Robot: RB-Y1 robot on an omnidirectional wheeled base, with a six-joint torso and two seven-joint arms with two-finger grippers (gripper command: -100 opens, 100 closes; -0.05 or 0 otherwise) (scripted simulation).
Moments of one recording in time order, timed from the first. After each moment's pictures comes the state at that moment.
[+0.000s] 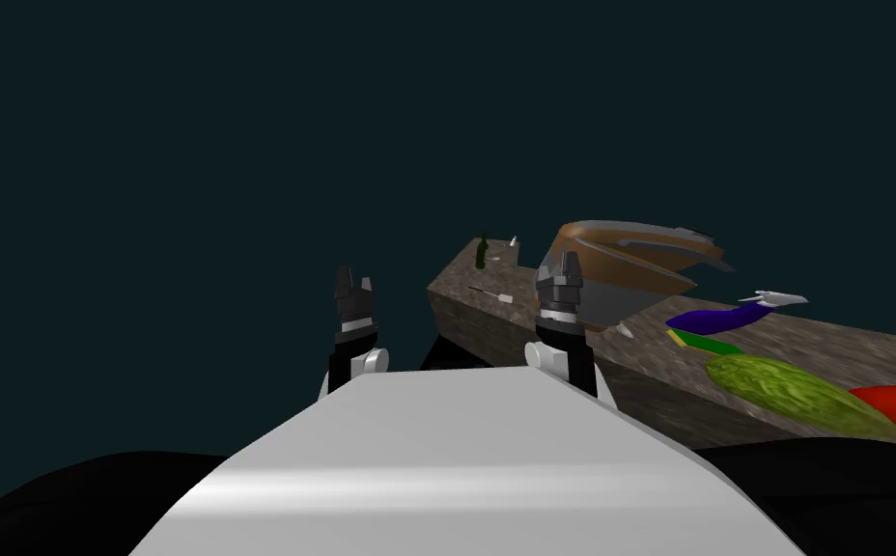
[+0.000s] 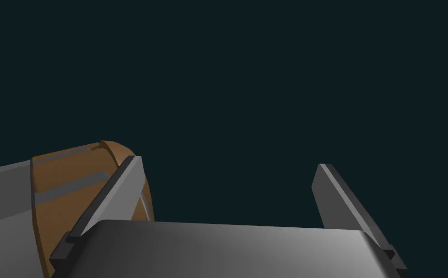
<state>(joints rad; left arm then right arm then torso) 0.52 -0.03 0.01 -2.35 0.01 -0.35 -0.16 0.53 0.04 -0.07 -2.32 -0.05 -0.42 0.12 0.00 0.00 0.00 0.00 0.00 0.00</state>
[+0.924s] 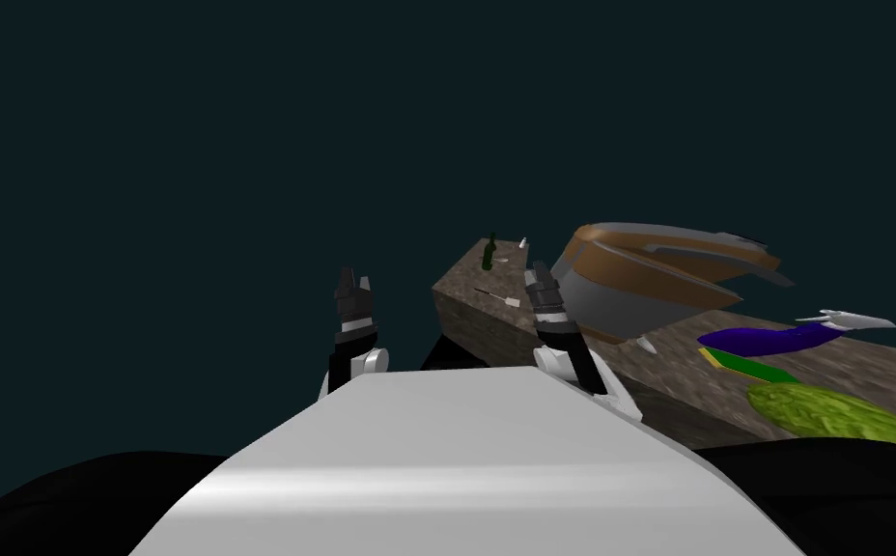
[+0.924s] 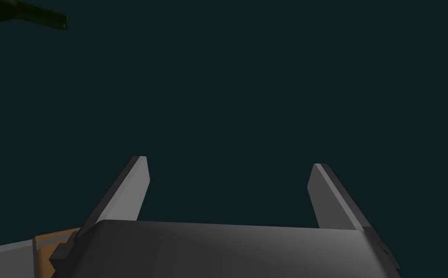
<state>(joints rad) 0.52 -0.03 0.01 -2.35 0.01 -0.35 -0.16 0.53 -0.23 -0.04 -2.25 -0.02 -0.42 0.11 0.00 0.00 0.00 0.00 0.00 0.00</state>
